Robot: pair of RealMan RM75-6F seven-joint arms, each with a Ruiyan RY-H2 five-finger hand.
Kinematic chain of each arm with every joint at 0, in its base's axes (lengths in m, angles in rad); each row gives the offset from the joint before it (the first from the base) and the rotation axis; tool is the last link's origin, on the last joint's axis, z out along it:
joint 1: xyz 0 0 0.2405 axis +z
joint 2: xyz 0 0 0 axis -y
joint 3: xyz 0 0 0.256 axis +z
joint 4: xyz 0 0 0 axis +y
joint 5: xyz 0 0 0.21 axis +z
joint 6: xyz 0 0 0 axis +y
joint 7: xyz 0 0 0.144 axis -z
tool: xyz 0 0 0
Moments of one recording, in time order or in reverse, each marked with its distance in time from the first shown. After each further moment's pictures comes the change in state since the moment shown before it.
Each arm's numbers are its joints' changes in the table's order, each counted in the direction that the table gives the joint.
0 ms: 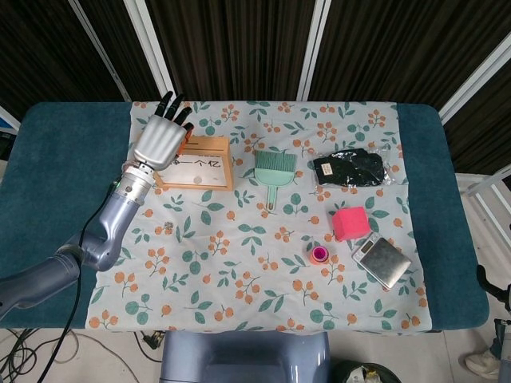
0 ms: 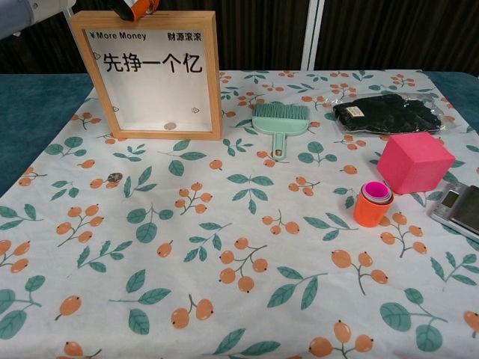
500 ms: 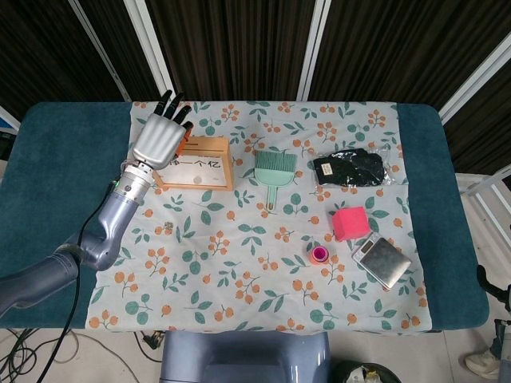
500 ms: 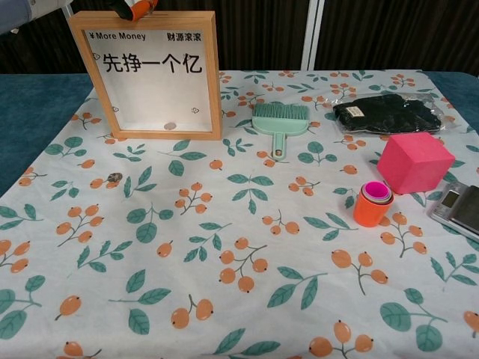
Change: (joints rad) left arm -0.001 -0.010 0.000 -0.012 -0.005 -0.005 -0.008; right arm 0.000 0.001 0.001 -0.001 0.004 0.001 0.003
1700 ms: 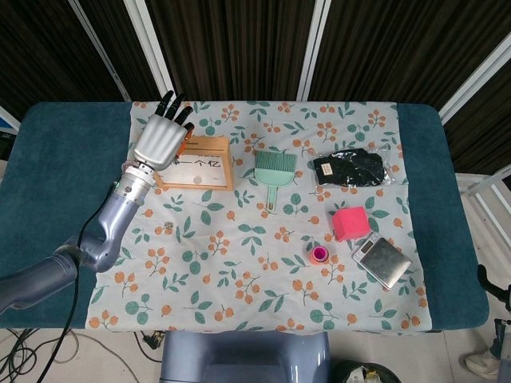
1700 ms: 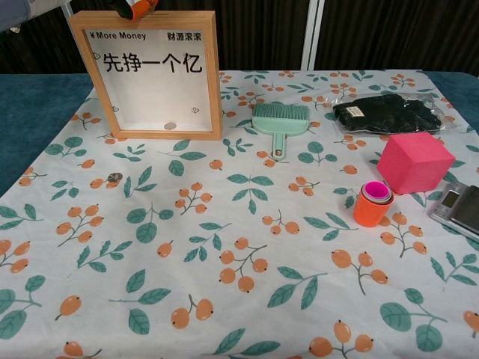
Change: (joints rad) left arm 0.002 -0.014 0.000 -0.033 -0.007 0.005 -0.011; right arm 0.001 0.003 0.006 -0.003 0.010 0.003 0.004
